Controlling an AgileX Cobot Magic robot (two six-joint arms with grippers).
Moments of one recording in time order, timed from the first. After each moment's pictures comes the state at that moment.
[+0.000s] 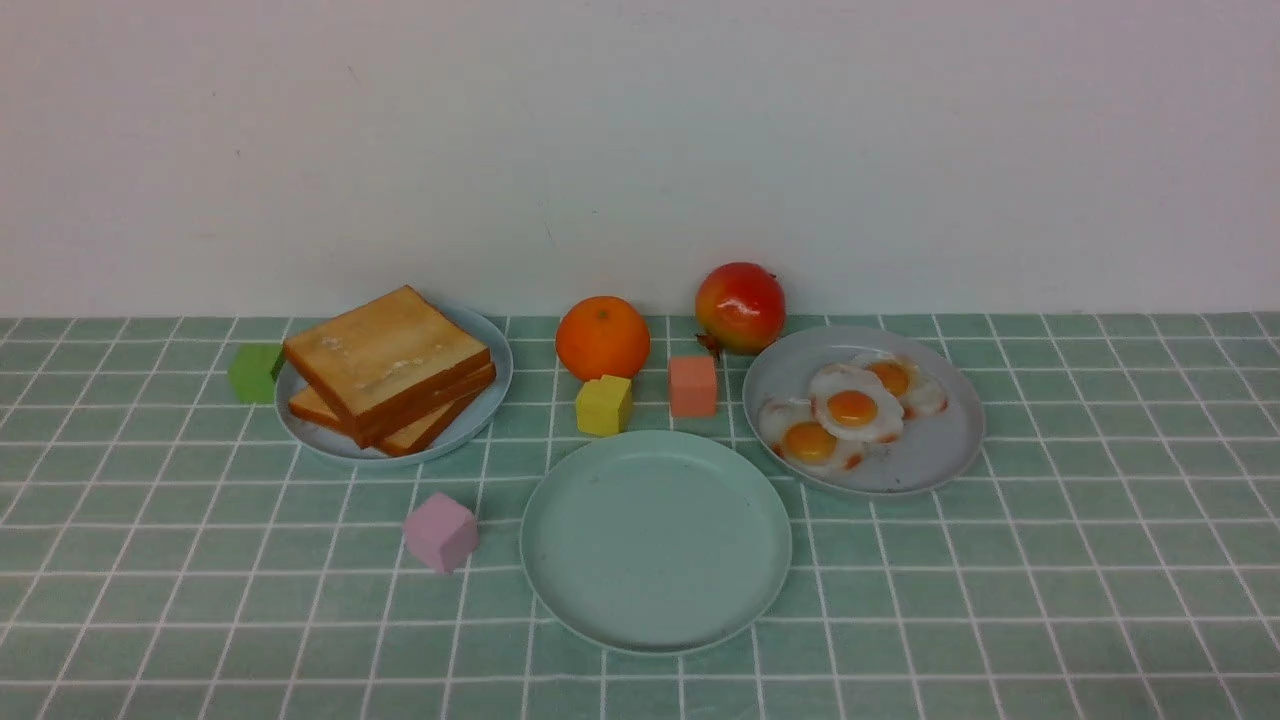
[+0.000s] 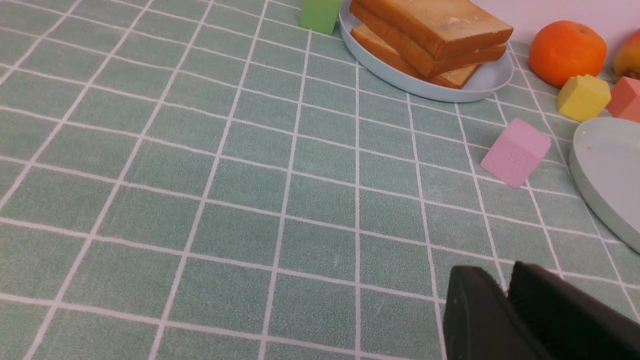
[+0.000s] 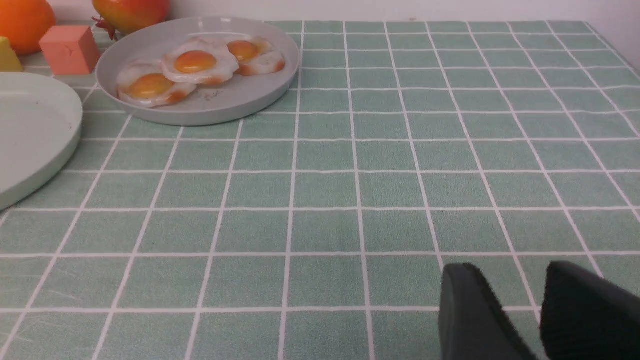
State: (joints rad) right arm 0.00 -0.01 0.02 -0.05 0.38 0.05; left arm -0.02 -0.01 0.03 -0.07 0.37 -0.21
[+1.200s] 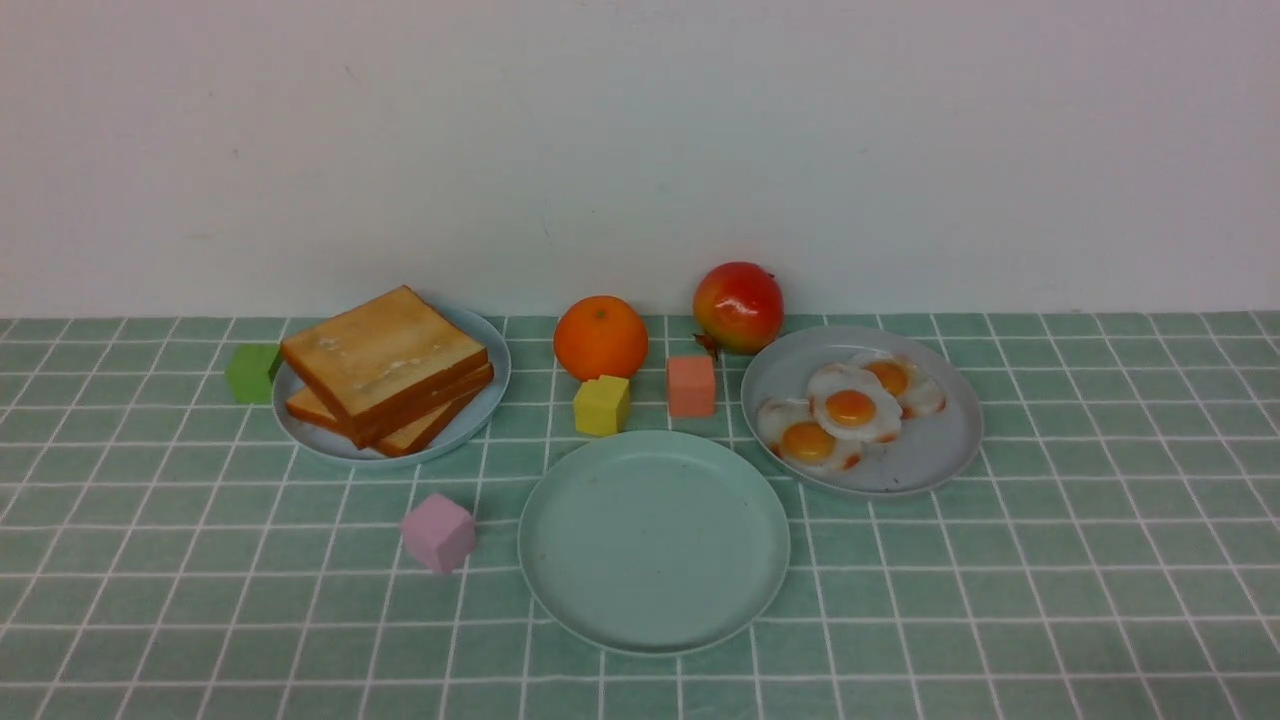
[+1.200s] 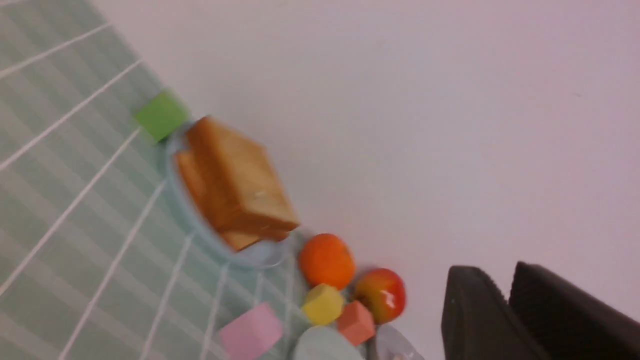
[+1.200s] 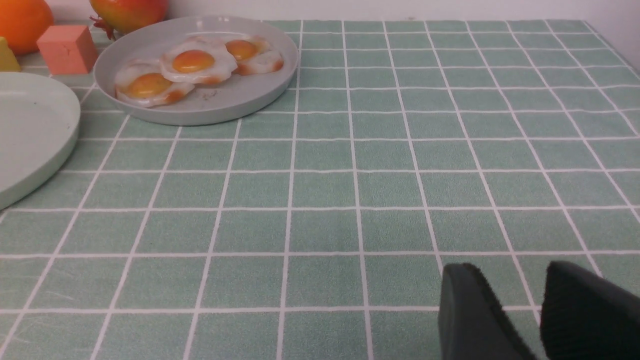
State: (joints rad) right arm 0.00 -0.01 0.02 -0.05 0.38 0.05; left arm -0.03 0.00 -0.10 -0.49 0.12 -0.38
